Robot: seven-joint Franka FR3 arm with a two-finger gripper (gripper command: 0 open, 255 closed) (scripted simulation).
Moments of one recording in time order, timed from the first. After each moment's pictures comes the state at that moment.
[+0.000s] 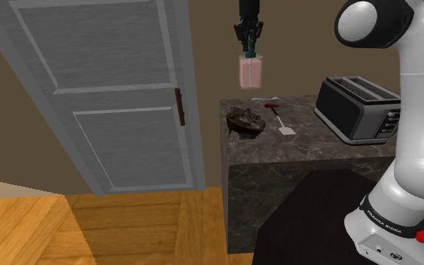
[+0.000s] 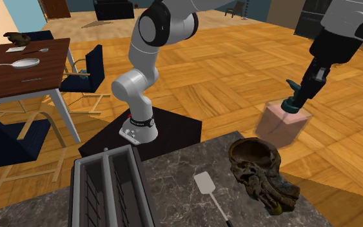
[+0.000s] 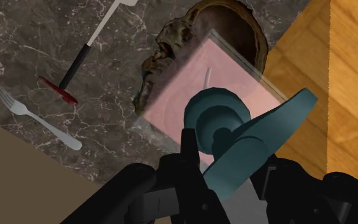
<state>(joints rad) -0.07 0.42 -0.15 -0.96 0.08 1.26 -0.09</state>
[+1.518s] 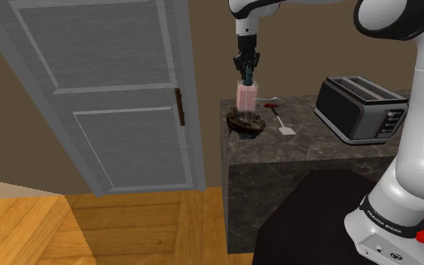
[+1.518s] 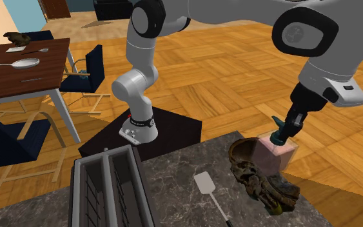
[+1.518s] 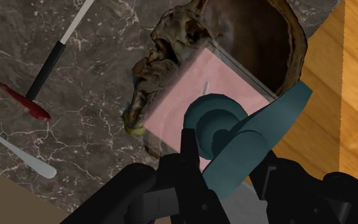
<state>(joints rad) -0.04 0.31 -0.15 -1.44 0.06 1.63 -0.09</state>
